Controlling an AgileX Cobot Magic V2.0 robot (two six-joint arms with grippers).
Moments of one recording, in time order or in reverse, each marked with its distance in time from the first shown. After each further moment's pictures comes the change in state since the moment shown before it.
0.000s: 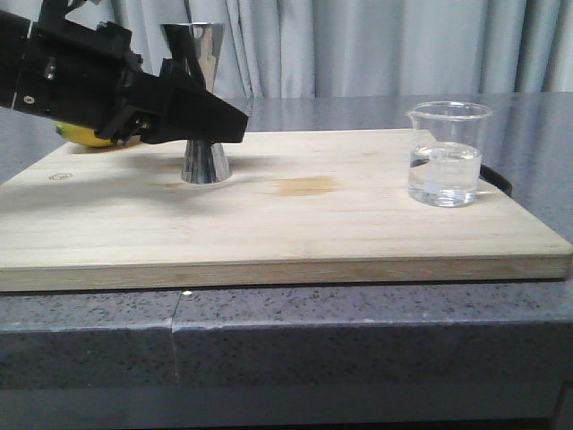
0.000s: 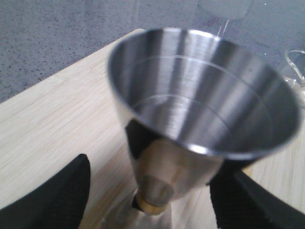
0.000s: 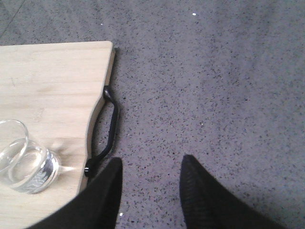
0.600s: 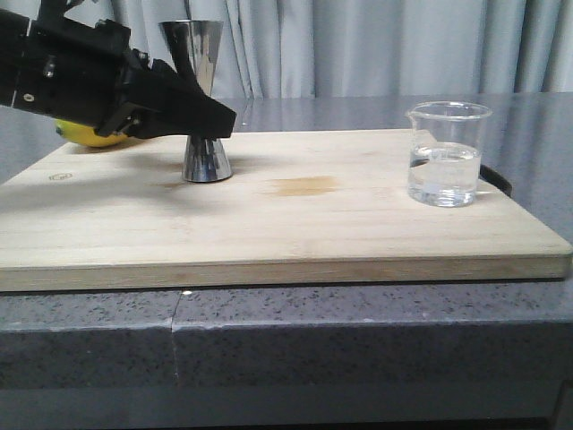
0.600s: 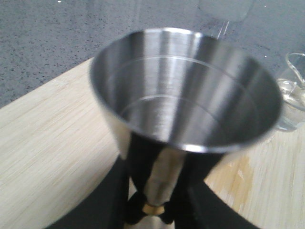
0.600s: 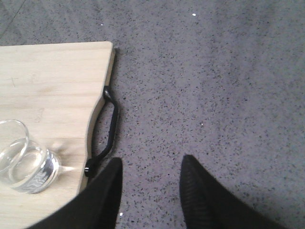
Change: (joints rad) left arm 0.000 0.000 -0.002 -0.002 0.008 0.002; right arm 0.007 0.000 0.002 0.000 -0.001 0.000
